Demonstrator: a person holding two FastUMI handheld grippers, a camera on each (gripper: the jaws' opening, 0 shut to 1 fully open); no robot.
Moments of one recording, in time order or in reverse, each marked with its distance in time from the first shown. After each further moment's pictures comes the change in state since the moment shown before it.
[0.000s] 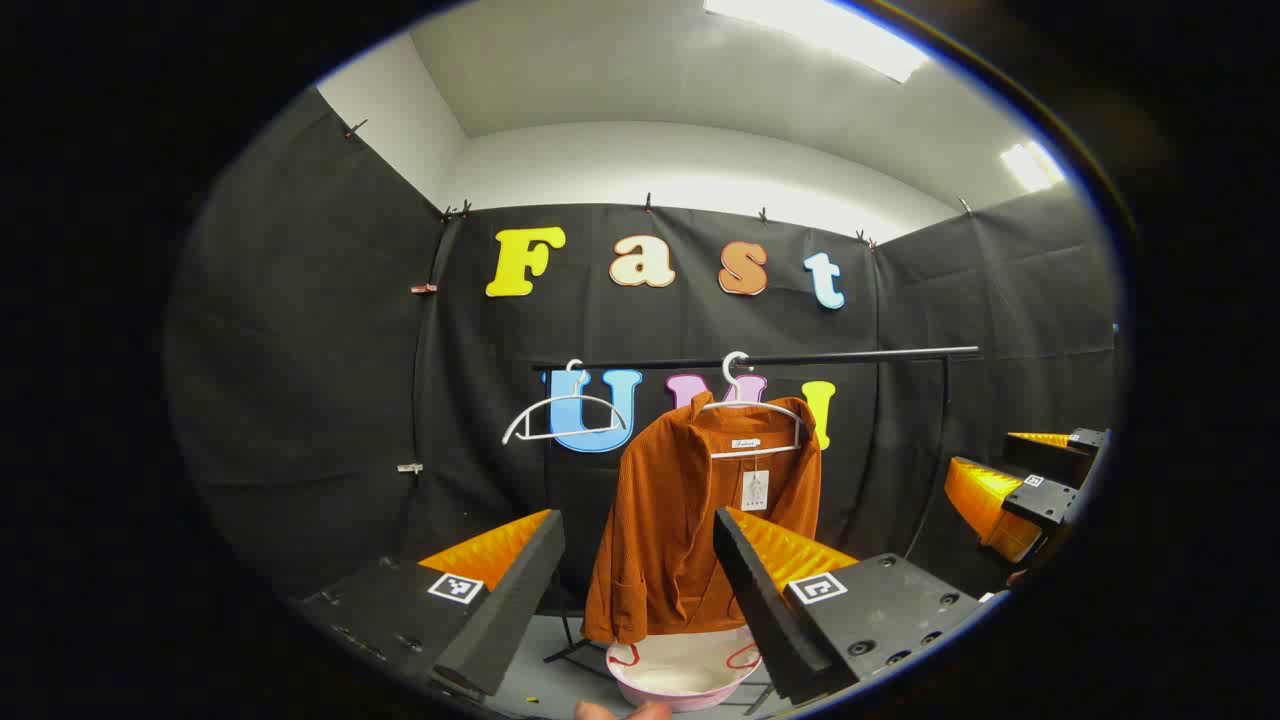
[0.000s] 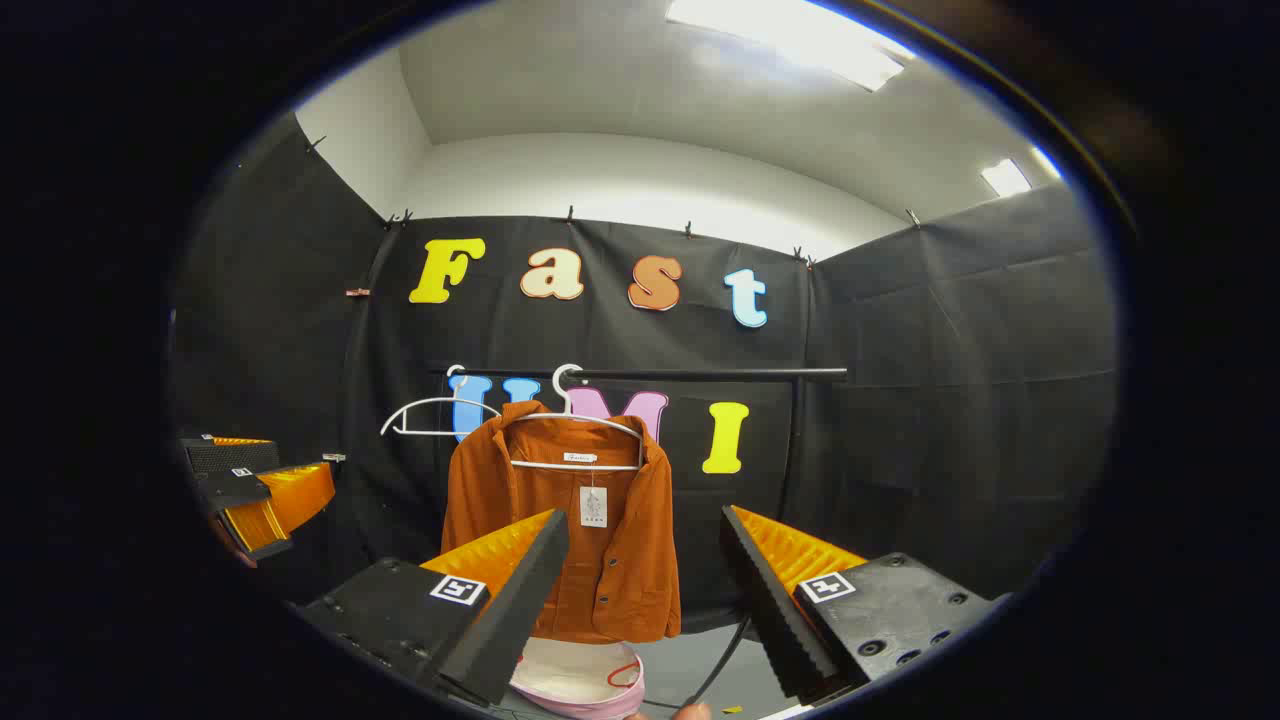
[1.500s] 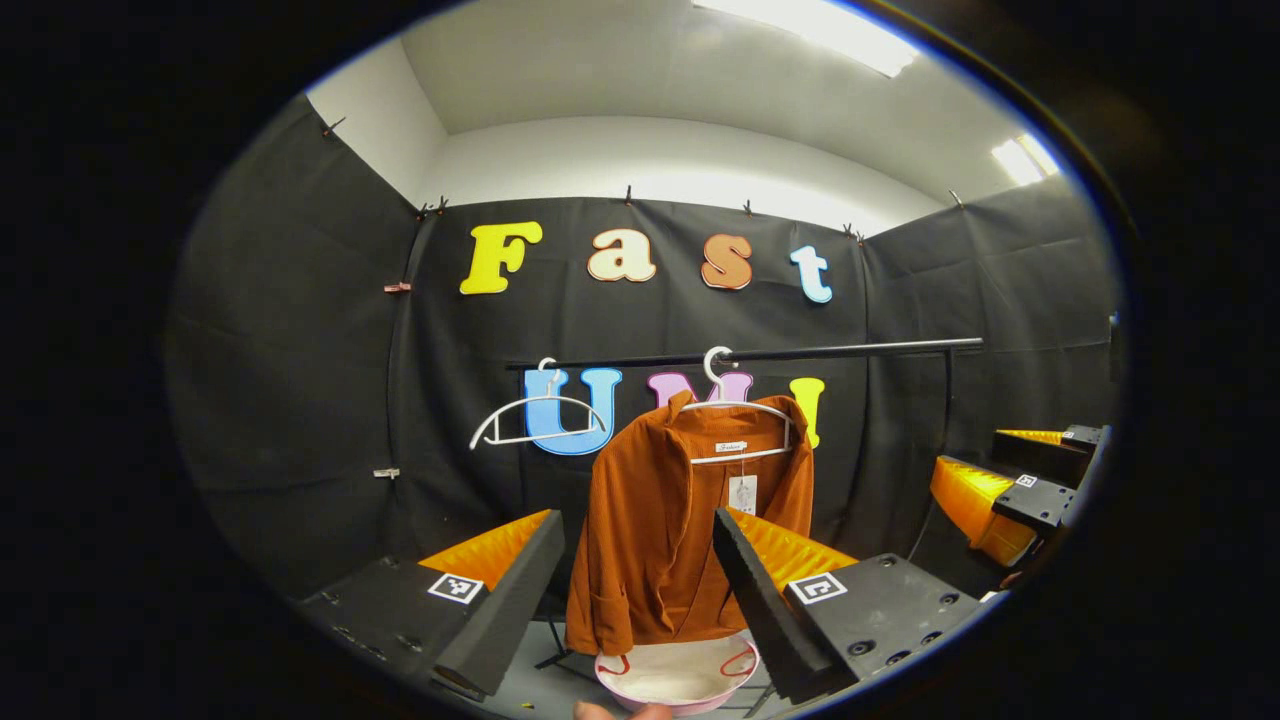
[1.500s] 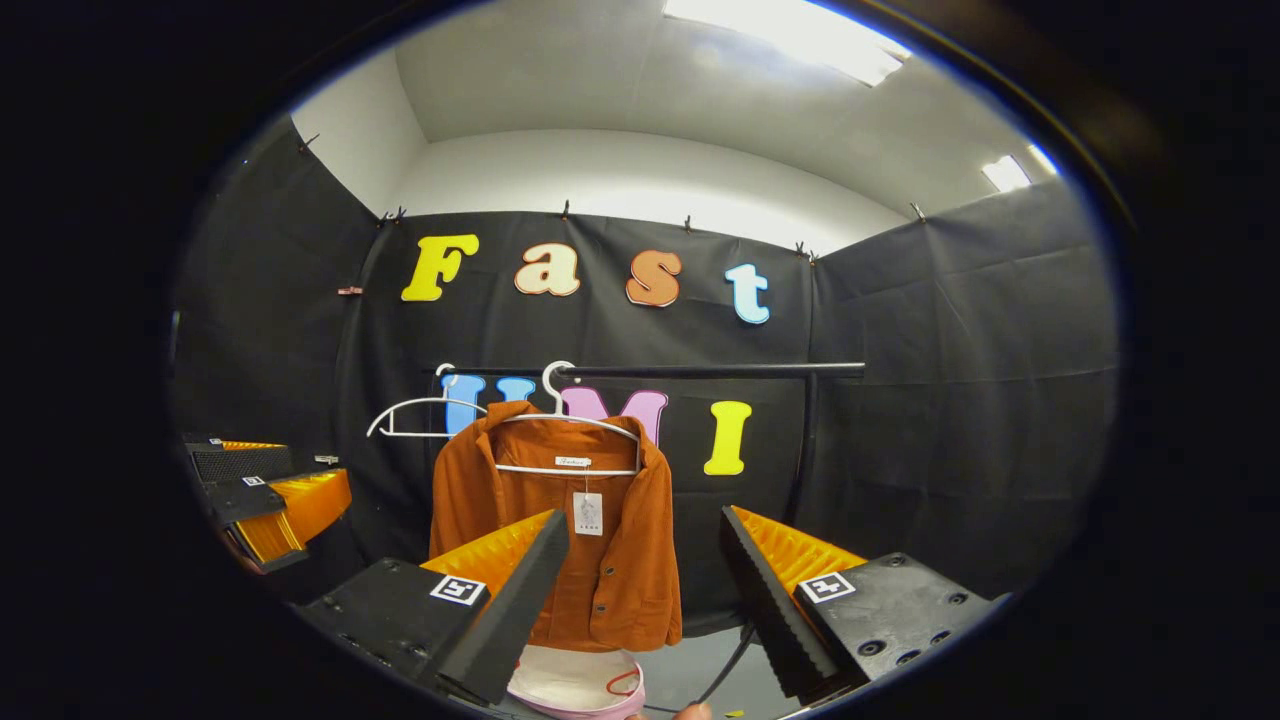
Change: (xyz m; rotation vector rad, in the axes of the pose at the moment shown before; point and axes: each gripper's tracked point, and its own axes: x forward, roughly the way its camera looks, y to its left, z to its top) left arm 0.066 -0.032 -0.002 0.021 0.005 -0.042; right arm 0.065 -0.008 -0.007 0.006 0.004 0.001
